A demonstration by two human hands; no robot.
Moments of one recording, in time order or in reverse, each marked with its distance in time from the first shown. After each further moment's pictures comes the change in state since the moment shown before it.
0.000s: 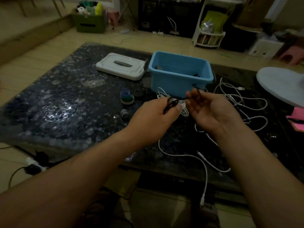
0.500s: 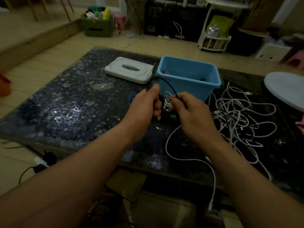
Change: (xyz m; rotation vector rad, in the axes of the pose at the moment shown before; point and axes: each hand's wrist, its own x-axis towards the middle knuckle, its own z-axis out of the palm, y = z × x) left_hand 0.012 -0.009 -0.030 -0.781 0.194 -0.389; right_hand -0.008 0.047 0.021 -1.277 -0.127 -0.722
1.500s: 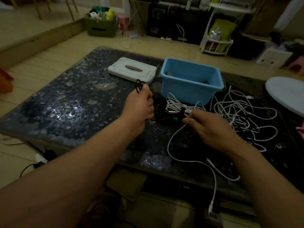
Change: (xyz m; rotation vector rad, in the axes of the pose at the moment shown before) left_hand 0.014 -0.001 -0.013 -0.157 0.167 -0.111; right_hand -0.003 0.042 -0.041 -0.406 -0.310 -0.030
